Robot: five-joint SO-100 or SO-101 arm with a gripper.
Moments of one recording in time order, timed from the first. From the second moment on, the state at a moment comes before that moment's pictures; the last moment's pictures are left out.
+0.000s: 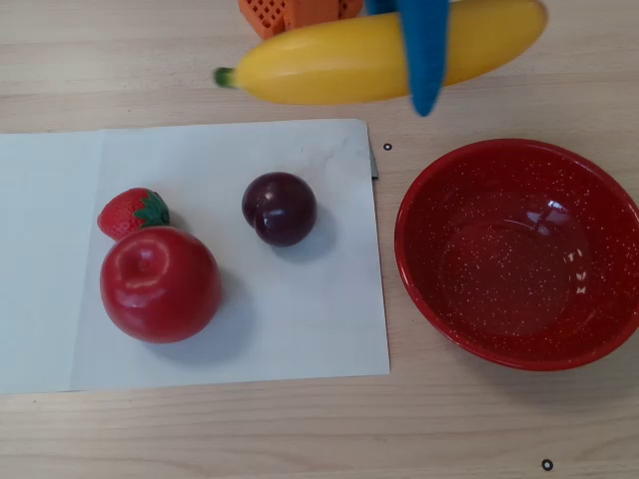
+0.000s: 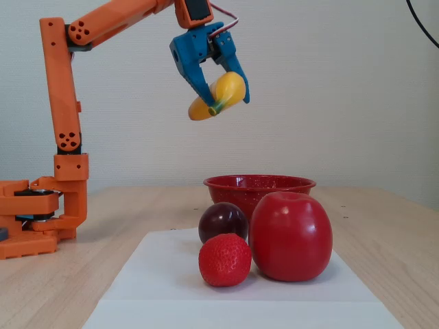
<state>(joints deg) 19.5 97.2 58.4 100.2 -3.5</state>
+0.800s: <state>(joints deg) 32.3 92.7 96.1 47.6 -3.6</state>
